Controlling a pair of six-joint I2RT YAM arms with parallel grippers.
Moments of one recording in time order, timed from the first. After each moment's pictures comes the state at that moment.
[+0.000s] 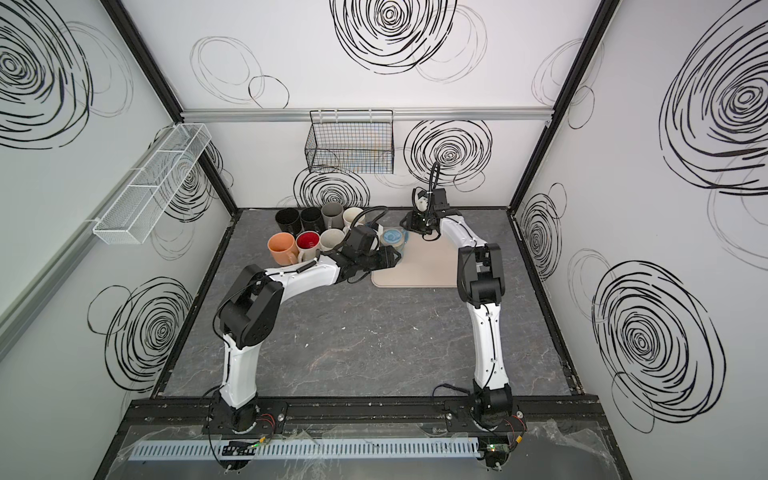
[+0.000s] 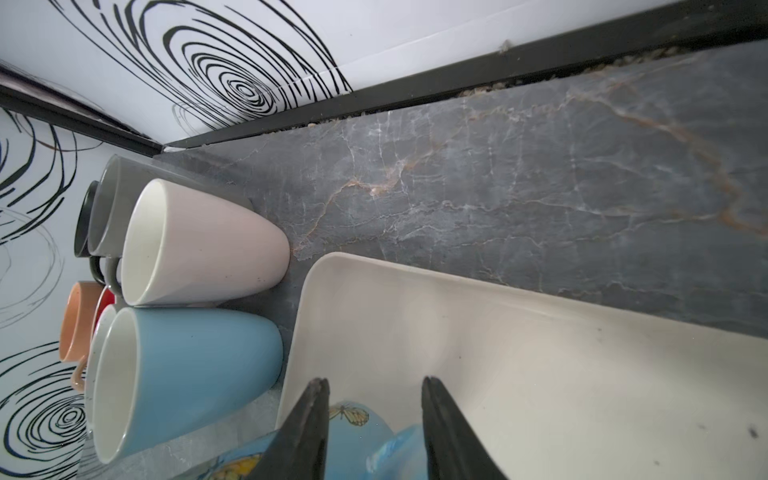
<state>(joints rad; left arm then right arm) -0.62 2.07 1.47 -0.03 0.21 -0.70 0.19 2.41 2.03 -0.45 -0.53 0.32</state>
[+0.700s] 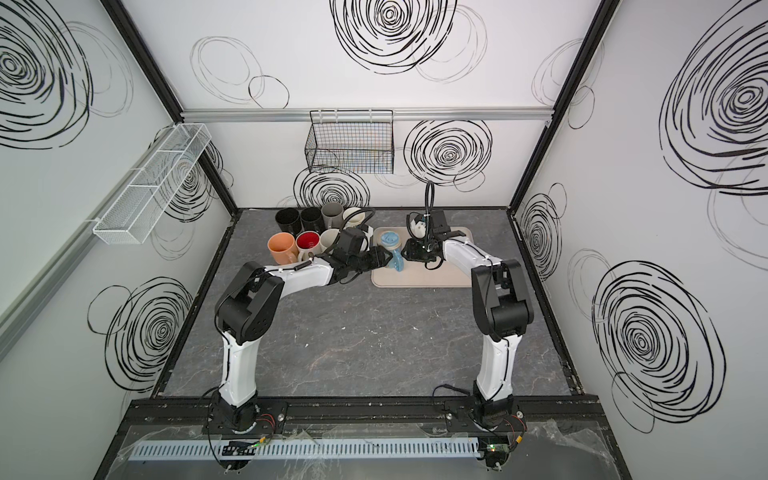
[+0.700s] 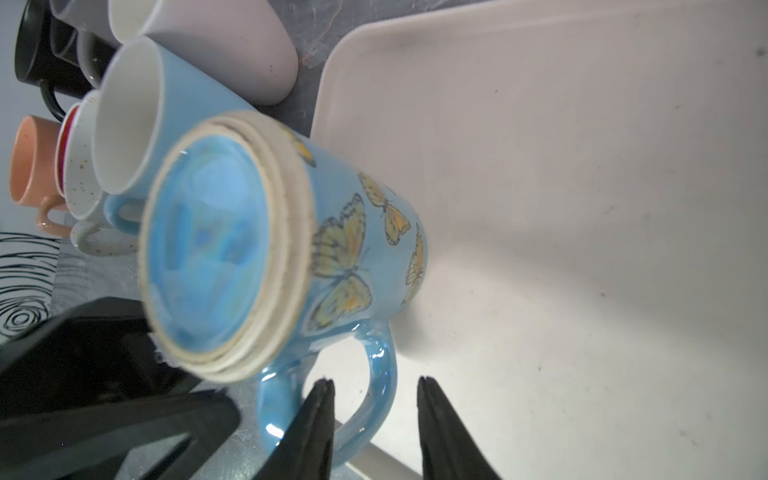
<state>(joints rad) -0.56 2.06 1.35 0.10 0.28 -0.74 0.29 1.90 1.40 -0.43 -0.35 0.25</state>
